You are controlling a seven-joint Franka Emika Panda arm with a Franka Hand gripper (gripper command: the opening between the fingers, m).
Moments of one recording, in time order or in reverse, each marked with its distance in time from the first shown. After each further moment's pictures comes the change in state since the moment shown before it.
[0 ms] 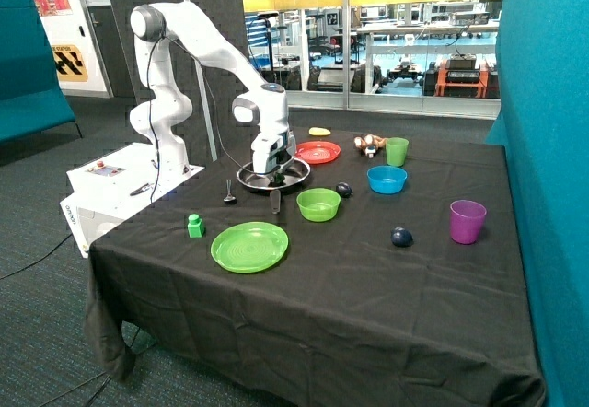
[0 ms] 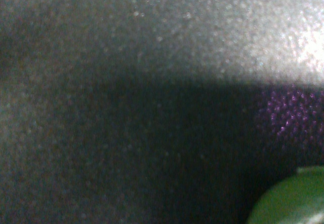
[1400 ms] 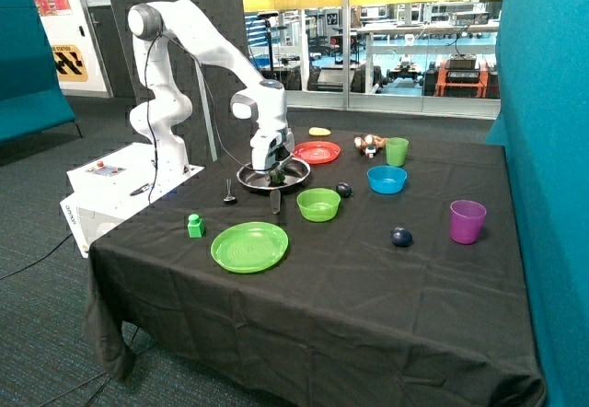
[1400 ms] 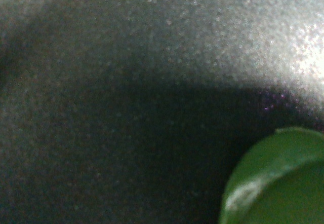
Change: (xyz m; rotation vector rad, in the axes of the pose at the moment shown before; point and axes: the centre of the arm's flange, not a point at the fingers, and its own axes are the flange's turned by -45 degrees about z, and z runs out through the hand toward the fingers) arm -0.005 0.000 -0.009 0.000 0.000 -0.022
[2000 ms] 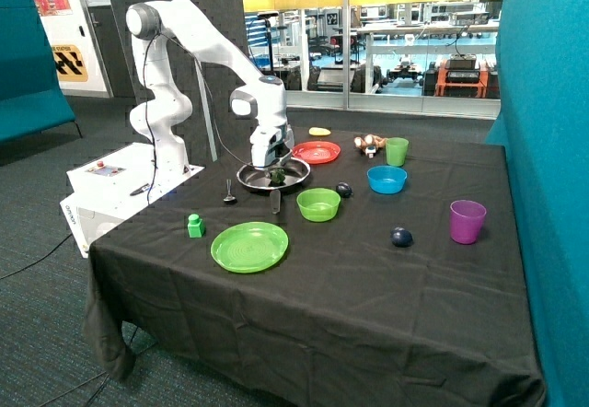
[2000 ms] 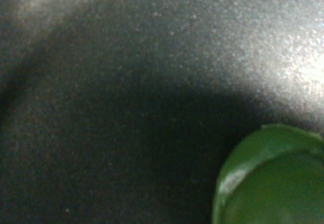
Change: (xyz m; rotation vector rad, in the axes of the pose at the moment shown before) arm 0.000 -0.001 -0.011 0.000 0.004 -0.013
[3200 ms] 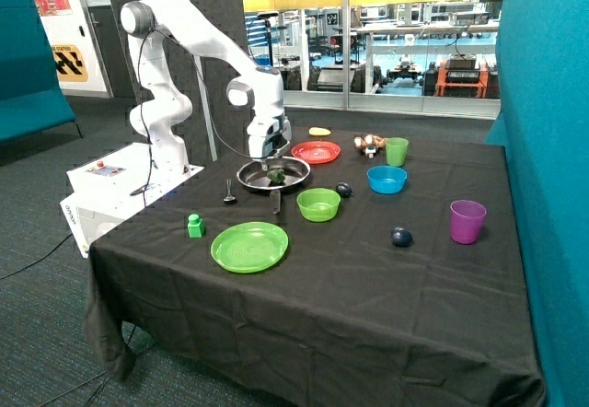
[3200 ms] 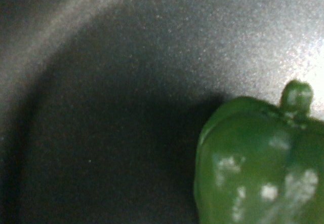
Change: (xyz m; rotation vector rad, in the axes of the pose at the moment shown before) arm -0.008 0.001 -0.027 0.000 -0.001 -0.015
